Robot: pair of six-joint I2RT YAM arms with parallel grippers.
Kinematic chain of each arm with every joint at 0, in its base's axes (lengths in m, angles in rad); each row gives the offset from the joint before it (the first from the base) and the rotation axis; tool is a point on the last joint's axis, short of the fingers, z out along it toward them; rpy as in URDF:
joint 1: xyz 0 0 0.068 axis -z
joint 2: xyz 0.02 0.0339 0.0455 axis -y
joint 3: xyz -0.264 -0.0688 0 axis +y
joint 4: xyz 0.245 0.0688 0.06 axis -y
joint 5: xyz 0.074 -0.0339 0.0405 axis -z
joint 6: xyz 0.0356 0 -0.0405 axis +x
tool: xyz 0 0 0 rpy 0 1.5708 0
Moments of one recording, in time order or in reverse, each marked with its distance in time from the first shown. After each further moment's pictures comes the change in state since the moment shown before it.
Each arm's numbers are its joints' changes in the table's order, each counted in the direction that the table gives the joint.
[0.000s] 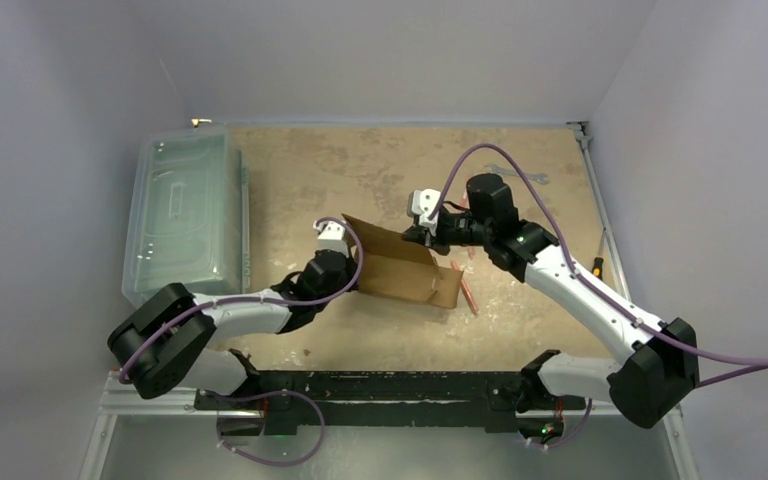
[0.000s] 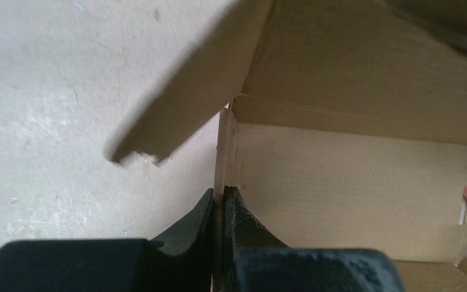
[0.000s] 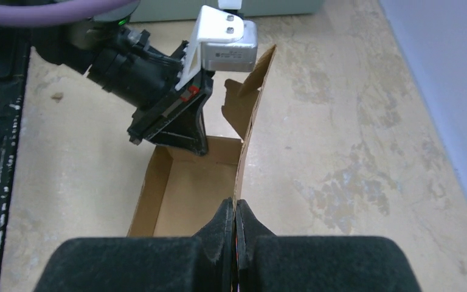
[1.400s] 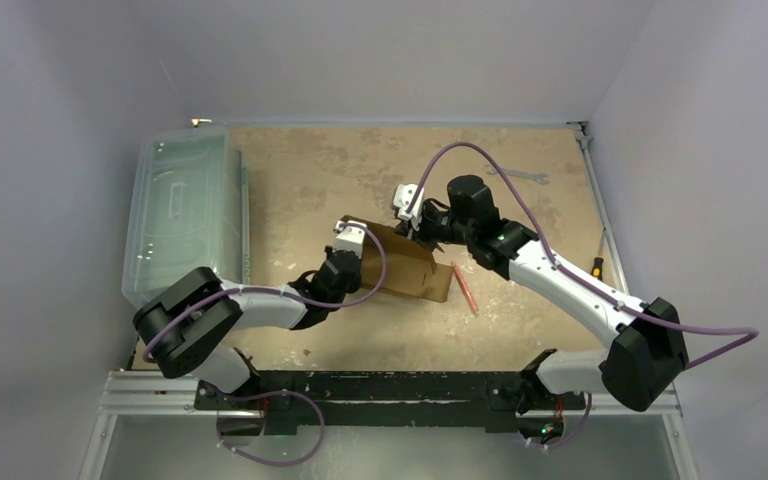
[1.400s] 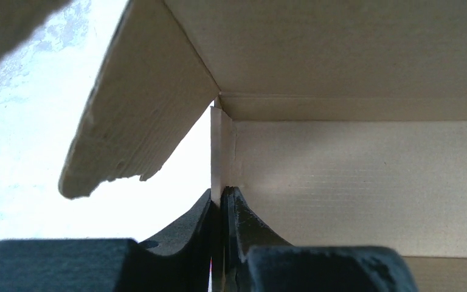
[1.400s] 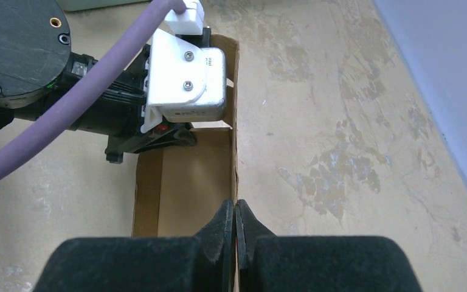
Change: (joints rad) left arm 0.060 -0.142 -0.061 0.085 -0.239 0.301; right arm -0.082 -0.085 -0.021 0.087 0.239 0.074
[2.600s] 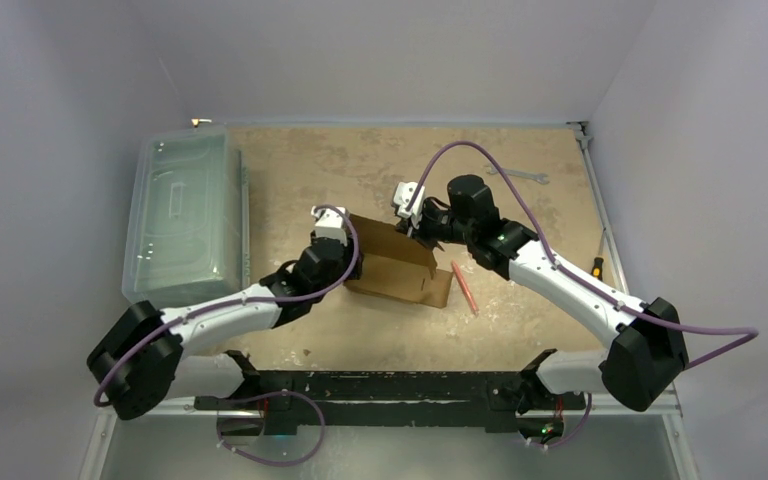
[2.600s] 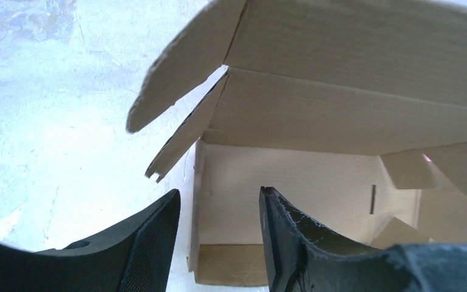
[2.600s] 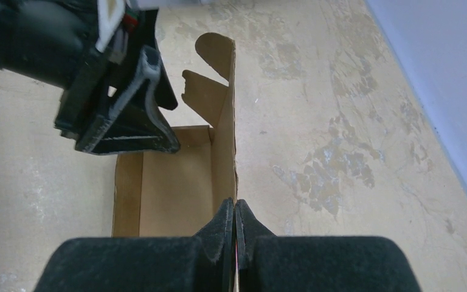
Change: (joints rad) left arm -0.056 0.247 -0.066 -0.298 0.148 -0.203; right arm 0.000 0.000 0.000 0.009 0.028 0.017
